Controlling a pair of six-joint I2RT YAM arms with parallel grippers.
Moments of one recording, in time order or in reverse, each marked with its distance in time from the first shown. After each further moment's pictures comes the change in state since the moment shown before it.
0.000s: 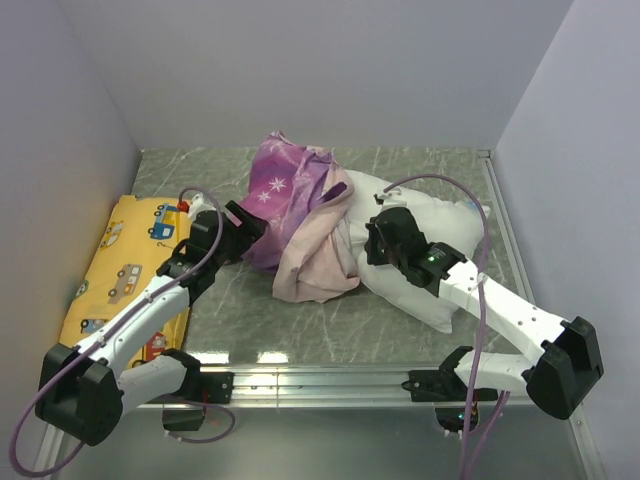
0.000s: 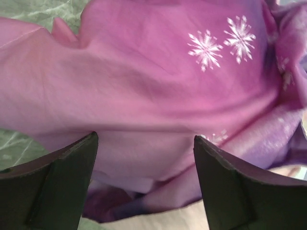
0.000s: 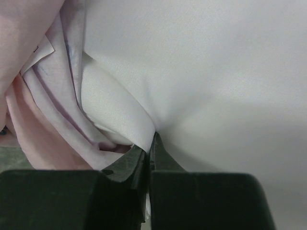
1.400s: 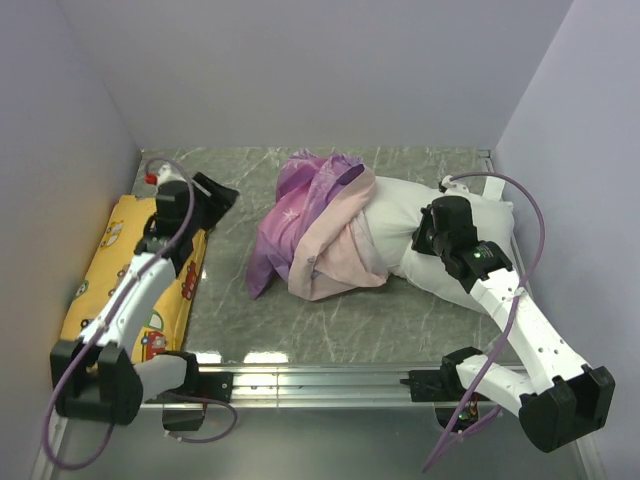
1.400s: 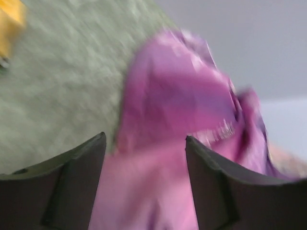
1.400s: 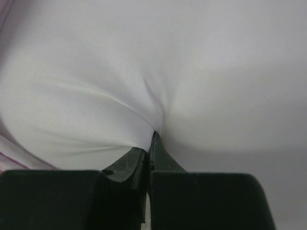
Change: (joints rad) left arm 0.330 0.134 0.197 0.011 0.190 0.106; right arm -0.346 -0.156 0.018 -0.163 -0.052 0.028
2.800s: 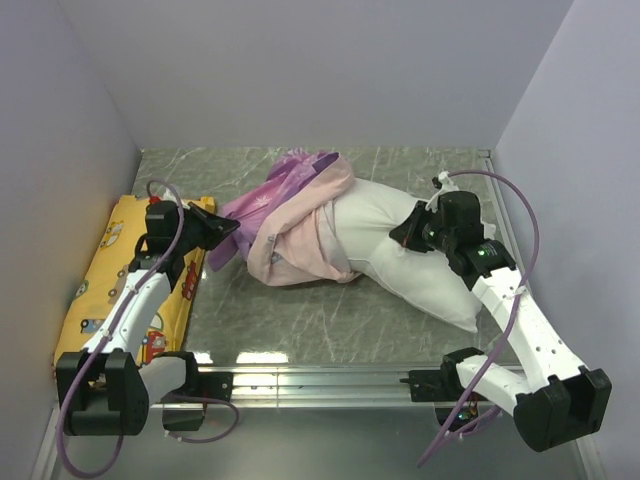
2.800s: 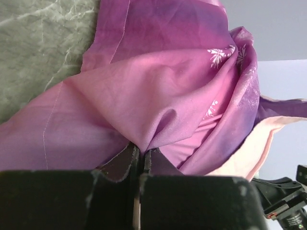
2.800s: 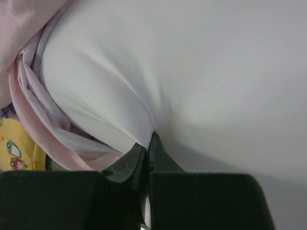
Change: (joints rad) left arm 0.102 -0.094 -0.199 0.039 0.362 -0.084; right arm -0.073 0.002 0.001 0.078 -0.404 0.076
